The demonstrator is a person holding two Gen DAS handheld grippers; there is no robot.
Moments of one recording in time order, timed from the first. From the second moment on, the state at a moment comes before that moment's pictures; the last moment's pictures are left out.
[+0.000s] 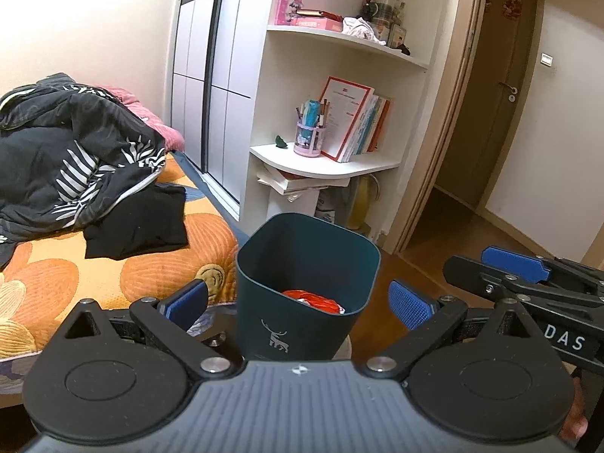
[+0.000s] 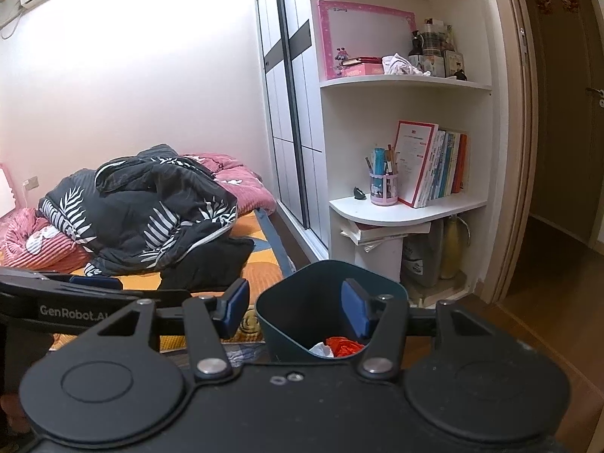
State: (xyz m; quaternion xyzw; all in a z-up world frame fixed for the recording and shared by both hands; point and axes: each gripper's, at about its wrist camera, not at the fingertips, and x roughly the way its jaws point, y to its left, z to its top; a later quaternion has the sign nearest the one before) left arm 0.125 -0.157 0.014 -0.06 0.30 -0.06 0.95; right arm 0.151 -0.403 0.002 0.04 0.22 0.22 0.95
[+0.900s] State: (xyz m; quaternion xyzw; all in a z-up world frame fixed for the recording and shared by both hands) left arm 0.123 -0.155 0.014 -0.05 0.30 -0.04 0.95; right arm 0.154 -0.402 0.002 0.04 0.24 0.21 0.95
